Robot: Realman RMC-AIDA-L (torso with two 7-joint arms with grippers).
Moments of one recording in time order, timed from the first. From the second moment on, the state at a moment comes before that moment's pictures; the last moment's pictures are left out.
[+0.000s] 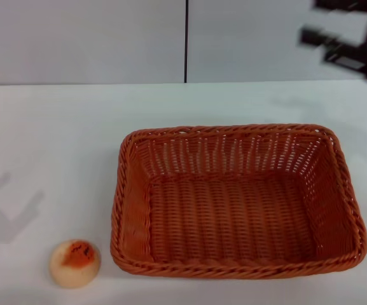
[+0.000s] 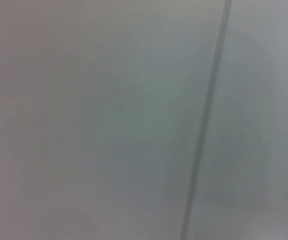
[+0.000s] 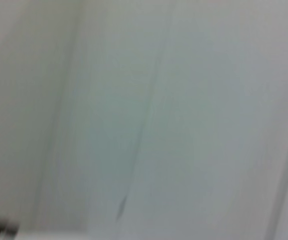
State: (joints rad) left arm -0.12 -2.06 -0.09 0.44 2.06 1.90 -0.87; right arm 0.26 2.08 -0.97 -1.32 1.66 1.55 -1.74
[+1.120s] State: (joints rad) left arm -0.15 -2.06 0.17 0.60 2.31 1.81 -1.00; right arm 0.09 2.07 -0.70 -0.86 1.97 1.56 -1.76
